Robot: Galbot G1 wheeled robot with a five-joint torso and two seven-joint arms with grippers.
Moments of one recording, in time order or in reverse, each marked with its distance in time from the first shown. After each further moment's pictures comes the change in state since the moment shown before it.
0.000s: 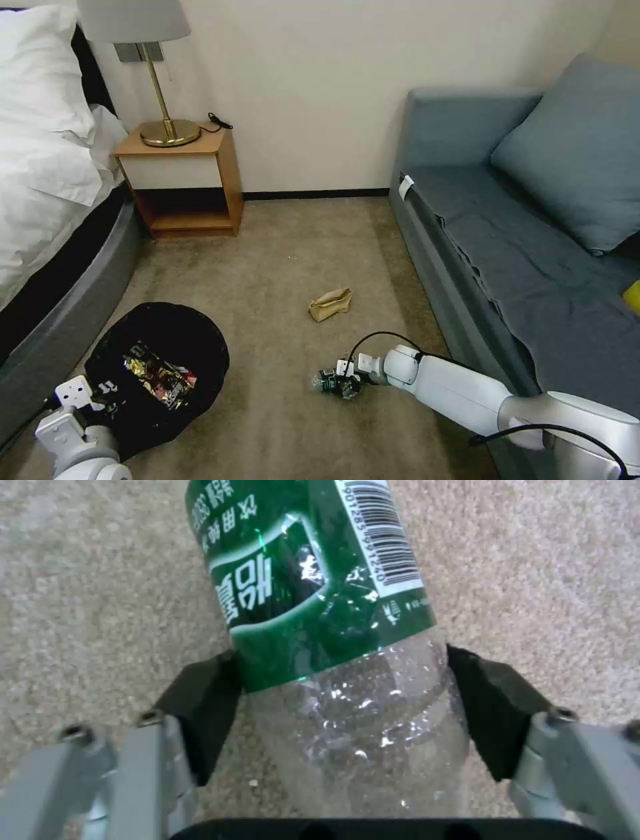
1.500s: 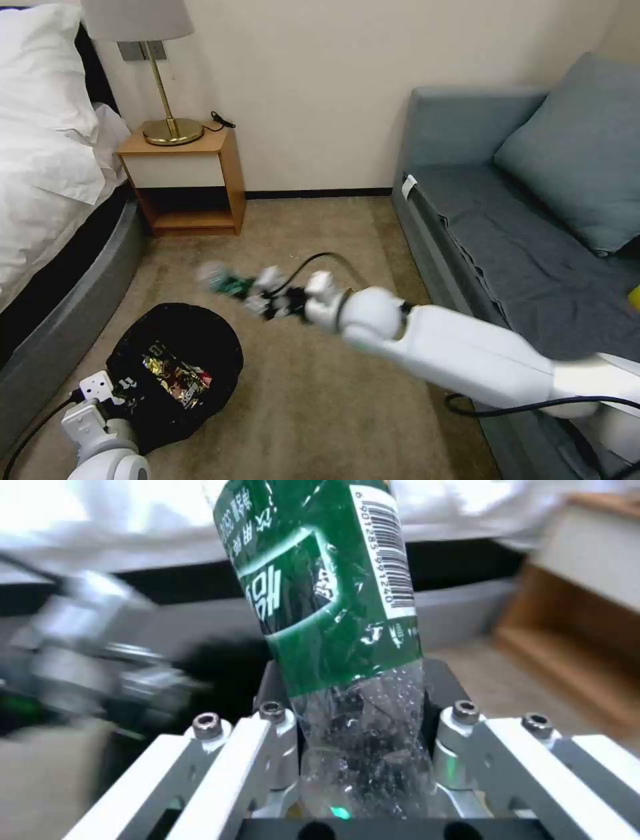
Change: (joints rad) left arm -0.032 -0.018 0.060 0.020 0.040 0.025 0.002; right arm 0.240 0.020 -0.038 0.916 0.634 -0.165 0.496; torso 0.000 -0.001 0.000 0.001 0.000
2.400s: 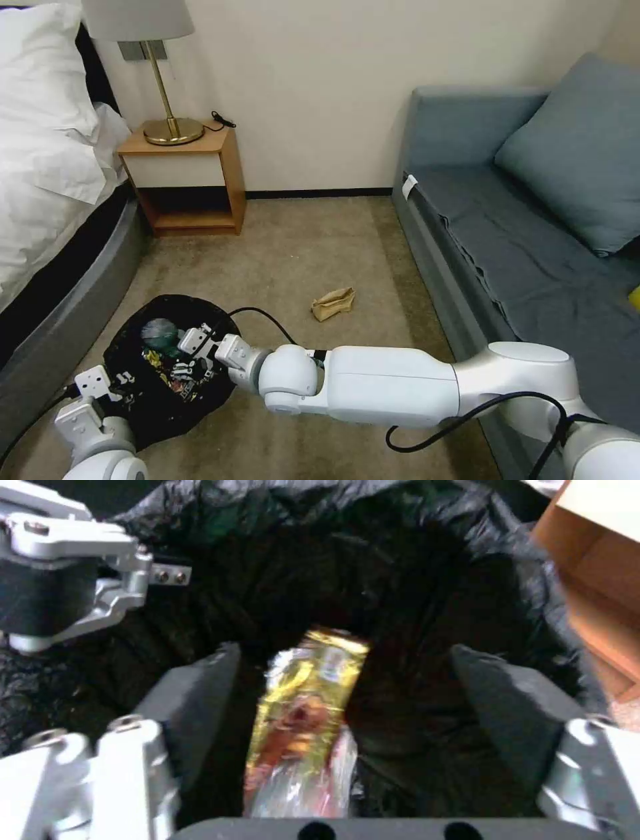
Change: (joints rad) left arm 0.025 -0.001 0.002 -0.062 0.004 0.000 0.002; right arm -0.007 0.172 -0.163 -0.171 -0.044 -0.010 0.189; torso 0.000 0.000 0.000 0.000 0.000
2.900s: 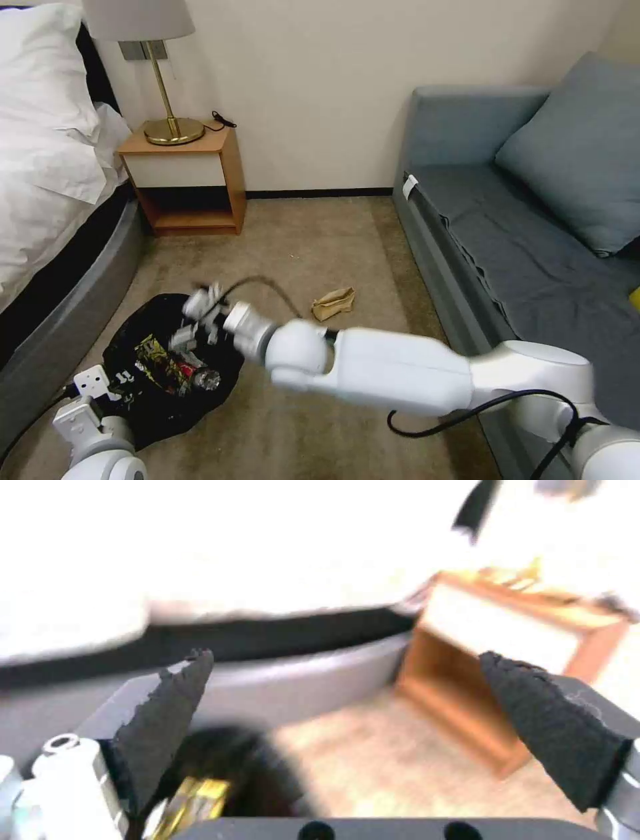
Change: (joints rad) left arm 0.000 0.000 -0.010 0.000 -0.023 -0.002 0.001; right arm -0.006 -0.100 0.267 0.162 -0.028 0.011 0.027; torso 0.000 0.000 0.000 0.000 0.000
